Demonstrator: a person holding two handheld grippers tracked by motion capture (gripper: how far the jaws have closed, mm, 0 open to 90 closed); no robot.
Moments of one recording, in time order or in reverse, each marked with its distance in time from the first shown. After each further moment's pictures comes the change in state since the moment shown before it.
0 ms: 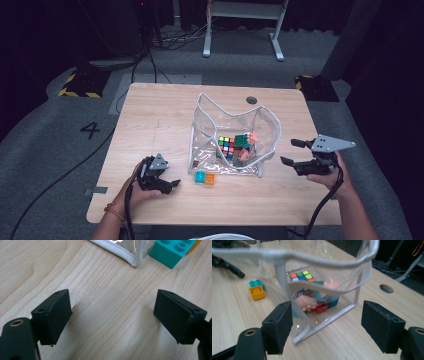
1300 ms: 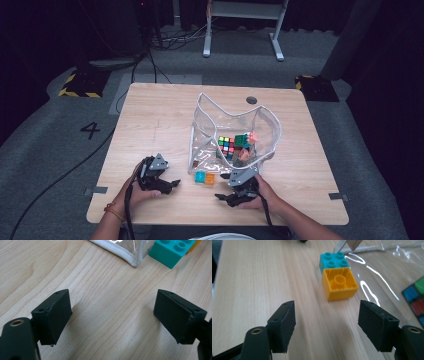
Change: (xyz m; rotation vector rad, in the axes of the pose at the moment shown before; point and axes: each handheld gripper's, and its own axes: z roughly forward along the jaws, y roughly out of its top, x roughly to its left) left arm 0.000 0.000 -0.001 0.003 0.003 0.004; right arm 0.138 -0.015 0.161 0.178 0.279 -0.200
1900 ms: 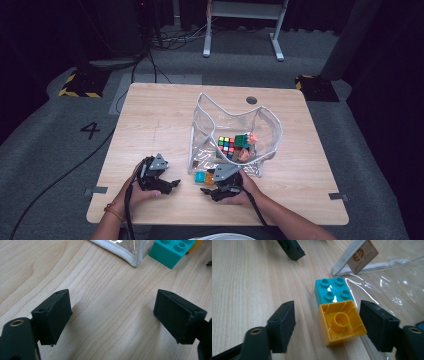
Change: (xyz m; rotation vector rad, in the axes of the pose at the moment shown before) left arm 0.000 0.000 0.000 0.000 0.000 0.001; right arm -0.001 0.023 0.038 -0.042 -0.023 -0.004
